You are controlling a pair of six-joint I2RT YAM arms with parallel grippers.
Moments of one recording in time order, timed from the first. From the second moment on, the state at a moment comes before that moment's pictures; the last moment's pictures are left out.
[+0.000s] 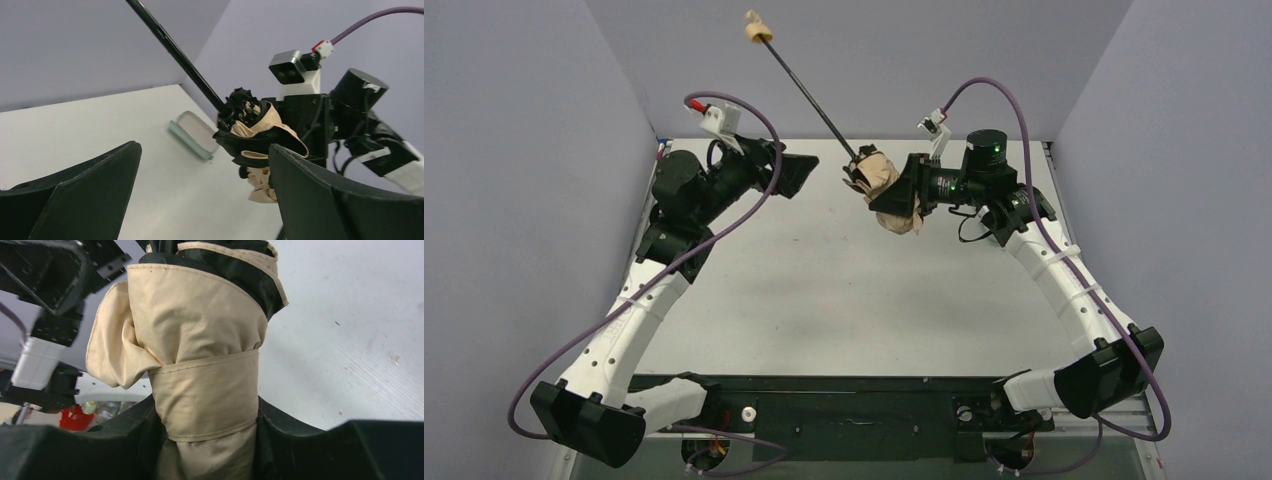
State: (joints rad) left arm -0.35 1.17 1.22 0.12 0.40 -0.57; right arm 0.38 1.36 1.41 -0.33 -0.84 0.57
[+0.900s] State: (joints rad) left arm -0.45 1.30 1.21 0.45 0.59 -0.97; right arm 0.53 1.37 1.44 -0.15 -0.89 0.71
